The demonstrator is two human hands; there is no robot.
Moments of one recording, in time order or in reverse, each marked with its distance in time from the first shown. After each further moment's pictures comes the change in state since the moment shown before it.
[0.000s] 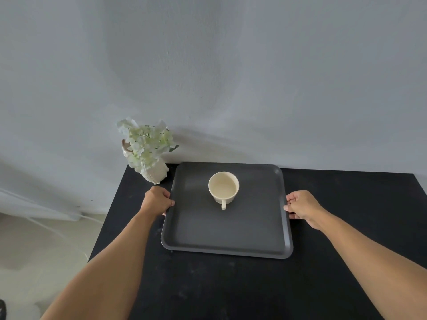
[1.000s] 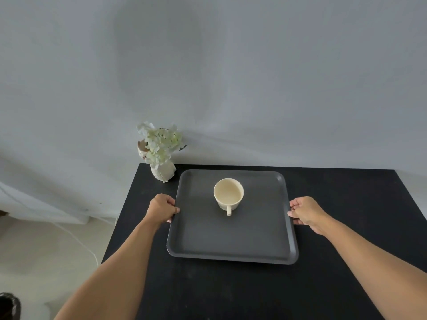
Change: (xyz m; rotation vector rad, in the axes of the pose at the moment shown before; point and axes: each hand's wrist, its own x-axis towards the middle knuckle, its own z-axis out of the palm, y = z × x) left_hand -0.067 -0.015 -0.014 -0.138 -0.027 0.019; right_hand -0.066 0.020 -0.011 0.069 -0.003 0.000
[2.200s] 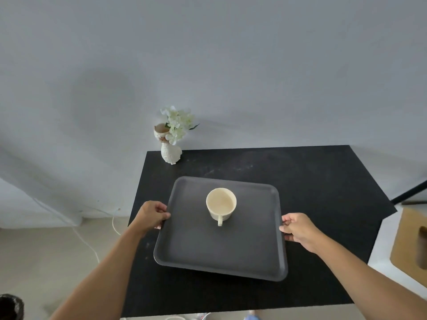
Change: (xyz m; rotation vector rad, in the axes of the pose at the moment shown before) left_hand -0.103 -0.115 -0.071 -0.058 -0.153 0.150; right_hand -0.187 0.079 0.085 0.163 0.068 0.120
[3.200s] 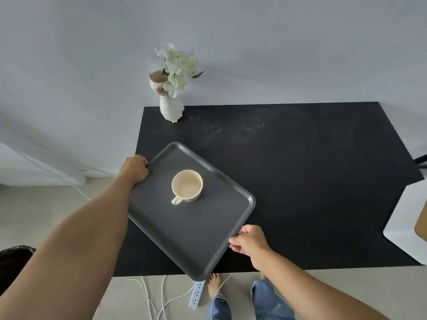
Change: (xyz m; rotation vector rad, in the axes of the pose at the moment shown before) left_hand 0.075 -0.033 -0.034 0.648 0.115 0.003; right_hand -0.048 0.060 0.167 0.159 -0.134 0.262
